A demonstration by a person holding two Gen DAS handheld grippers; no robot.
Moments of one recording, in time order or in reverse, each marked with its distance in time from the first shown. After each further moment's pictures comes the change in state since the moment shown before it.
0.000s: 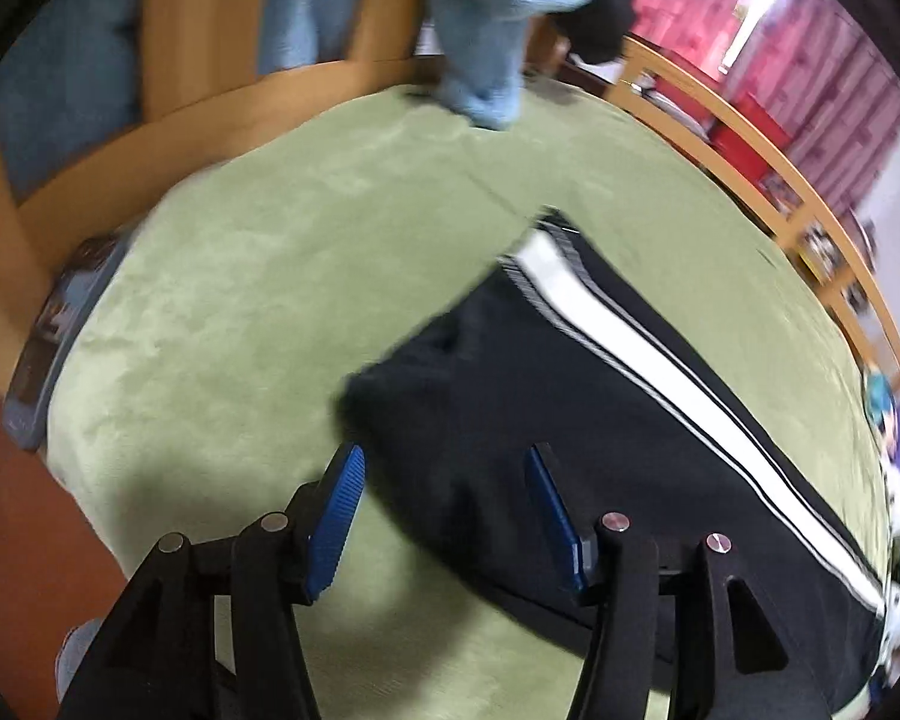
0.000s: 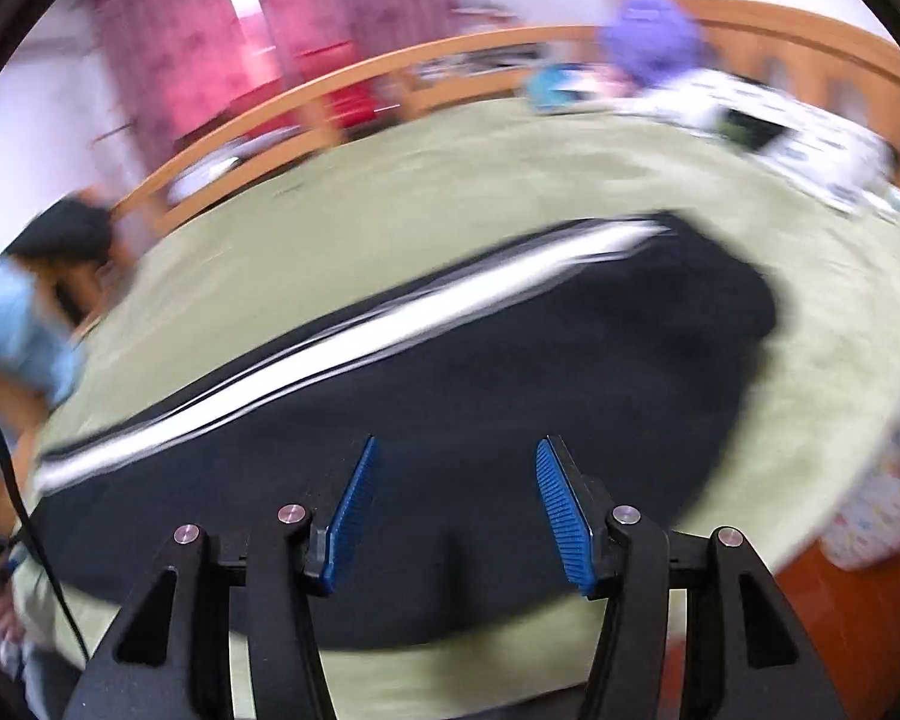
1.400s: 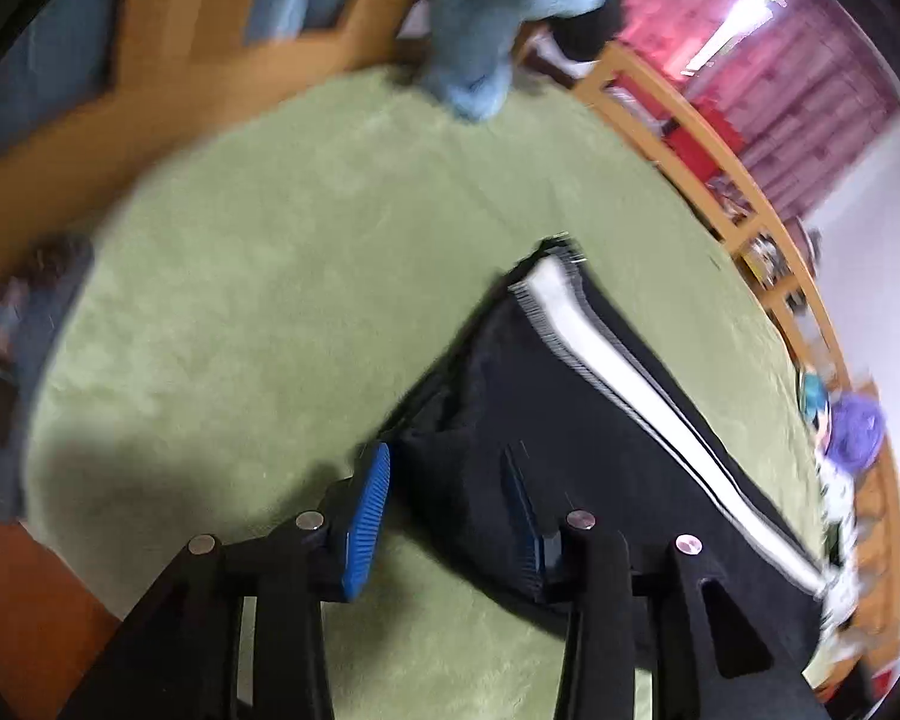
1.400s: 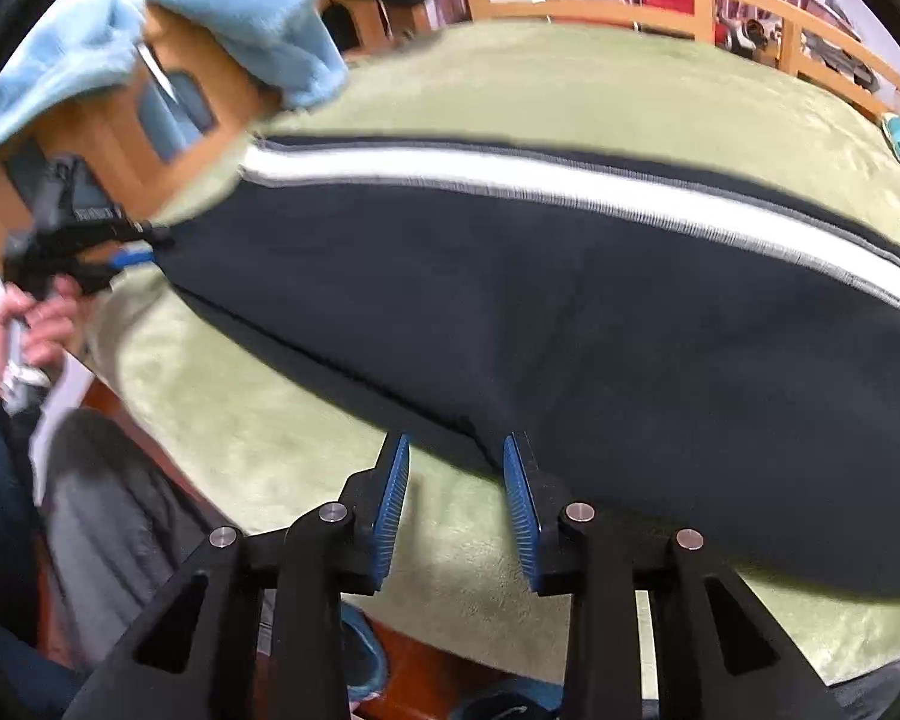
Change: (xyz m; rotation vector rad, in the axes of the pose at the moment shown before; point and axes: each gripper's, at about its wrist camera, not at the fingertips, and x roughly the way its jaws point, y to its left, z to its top) left arm 0.007 0.030 0.034 0.037 0.059 -0.215; right arm 0.031 0.217 -0.103 -0.451 0.212 0.292
